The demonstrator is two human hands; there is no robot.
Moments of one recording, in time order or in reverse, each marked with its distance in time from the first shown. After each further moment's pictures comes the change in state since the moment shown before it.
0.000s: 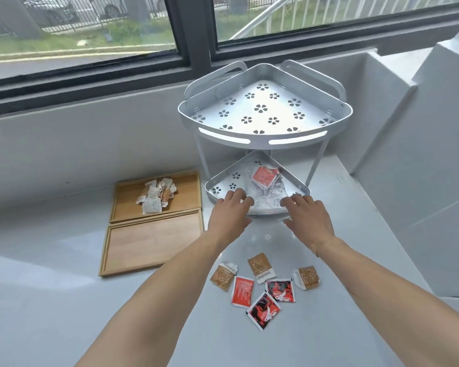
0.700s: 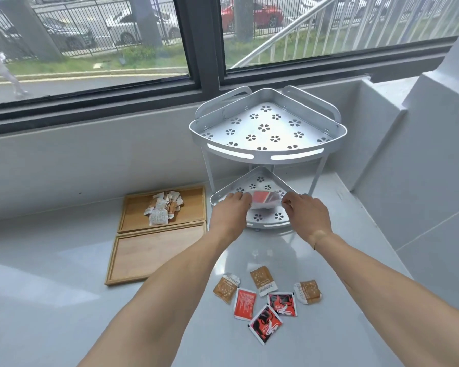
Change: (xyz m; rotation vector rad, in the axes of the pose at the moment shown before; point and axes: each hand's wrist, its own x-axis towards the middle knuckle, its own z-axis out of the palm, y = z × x) left_hand 0.007 0.004 -0.044 -0.050 0.143 -0.102; right_hand 0.016 -0.014 -0.054 0.270 0.238 0.114
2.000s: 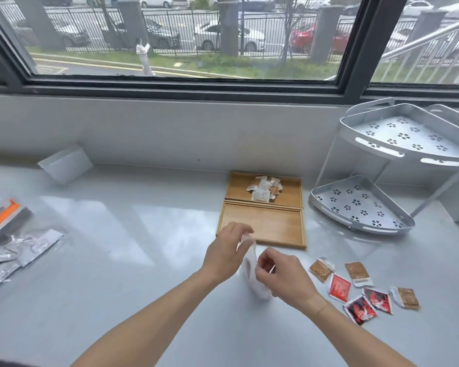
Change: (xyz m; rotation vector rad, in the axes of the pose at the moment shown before) left_hand -0.285 -0.170 -0.082 -0.576 0.108 -0.370; right_hand -0.203 -0.286 0.037 0.598 -0.523 -0.128
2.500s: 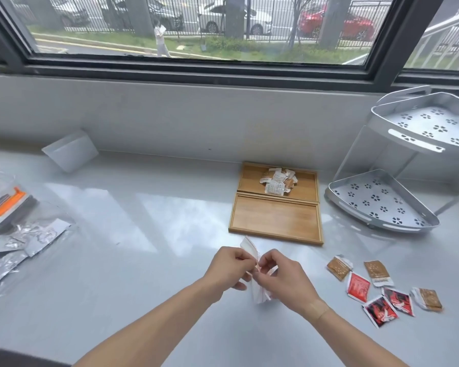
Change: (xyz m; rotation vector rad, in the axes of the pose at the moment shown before) left_hand -0.029 -0.012 -0.021 -0.545 -0.240 -0.630; right_hand 0.011 -0.007 0.038 0.140 -0.070 0.124
